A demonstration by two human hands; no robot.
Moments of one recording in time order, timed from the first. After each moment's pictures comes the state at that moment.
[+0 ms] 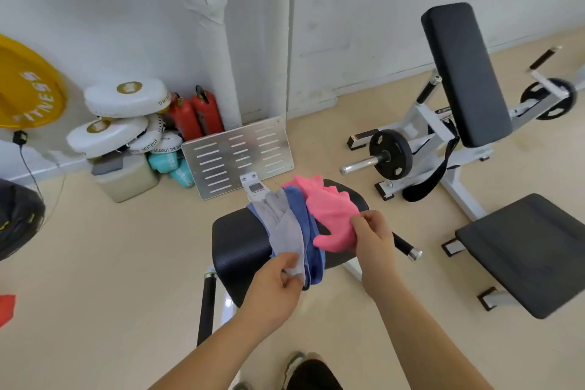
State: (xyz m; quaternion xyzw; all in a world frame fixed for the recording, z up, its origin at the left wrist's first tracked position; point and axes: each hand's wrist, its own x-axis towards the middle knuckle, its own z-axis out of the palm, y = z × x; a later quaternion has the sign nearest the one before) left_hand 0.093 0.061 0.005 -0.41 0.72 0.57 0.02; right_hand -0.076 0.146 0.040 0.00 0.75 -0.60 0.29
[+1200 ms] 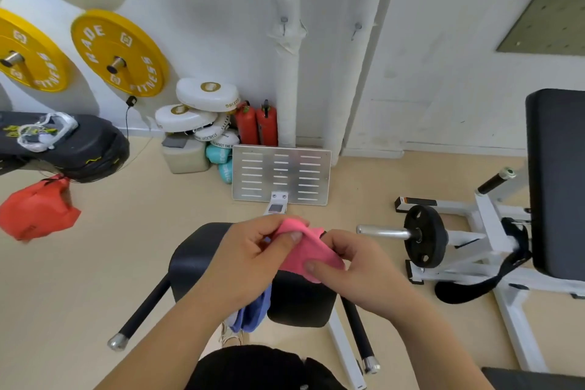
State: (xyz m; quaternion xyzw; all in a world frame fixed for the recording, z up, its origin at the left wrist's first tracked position) left_hand -0.097 0.083 0.146 -0.44 0.71 0.48 -0.26; right_hand -0.289 0.144 0.128 -0.54 0.63 -0.33 0.44
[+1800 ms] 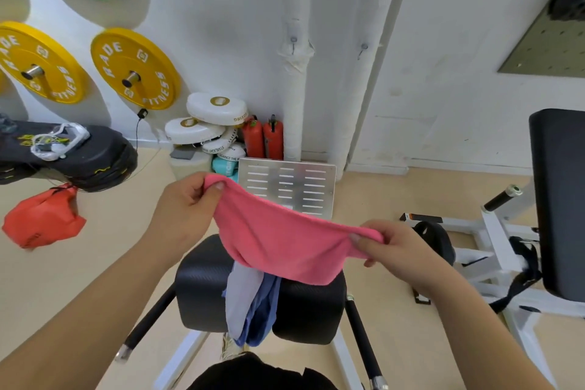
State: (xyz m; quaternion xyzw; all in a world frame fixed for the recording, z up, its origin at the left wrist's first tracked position) left_hand -0.024 -0.003 0.141 -0.58 0.63 0.37 -0.35; right_hand -0.340 0.122 0.134 -0.51 0.68 -0.29 0.45
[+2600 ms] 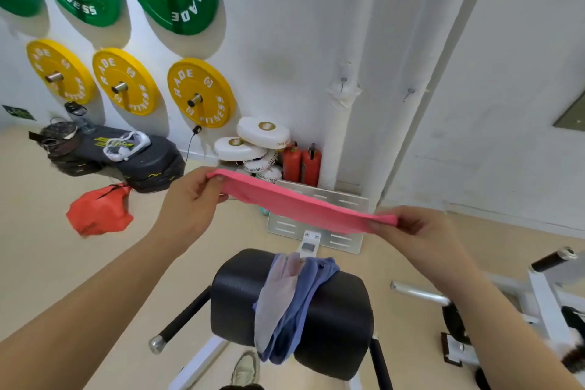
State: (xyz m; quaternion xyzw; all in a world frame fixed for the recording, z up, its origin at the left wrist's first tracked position) left_hand 0.041 0.001 0.195 -0.58 0.58 0.35 -0.45; right_hand -0.302 0.086 0.201 -0.55 0.63 -0.41 0.36
